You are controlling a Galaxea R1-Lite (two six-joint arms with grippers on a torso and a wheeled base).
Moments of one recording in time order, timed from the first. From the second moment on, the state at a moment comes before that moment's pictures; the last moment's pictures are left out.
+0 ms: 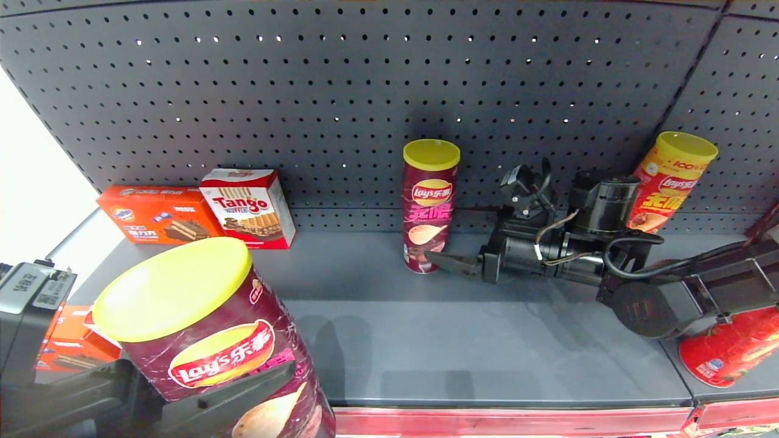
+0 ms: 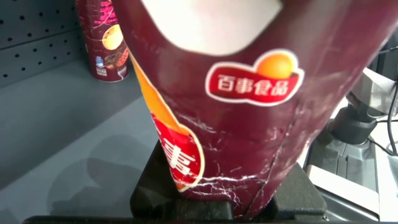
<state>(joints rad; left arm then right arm) -0.52 1.16 -0.24 -0.95 -0.51 -0.09 0.48 1.94 -1.04 -0.86 0.63 -0.22</state>
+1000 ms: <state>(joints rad) -0.52 1.16 -0.23 -0.95 -0.51 -0.09 0.48 1.91 -1.02 -0.86 0.57 -0.22</state>
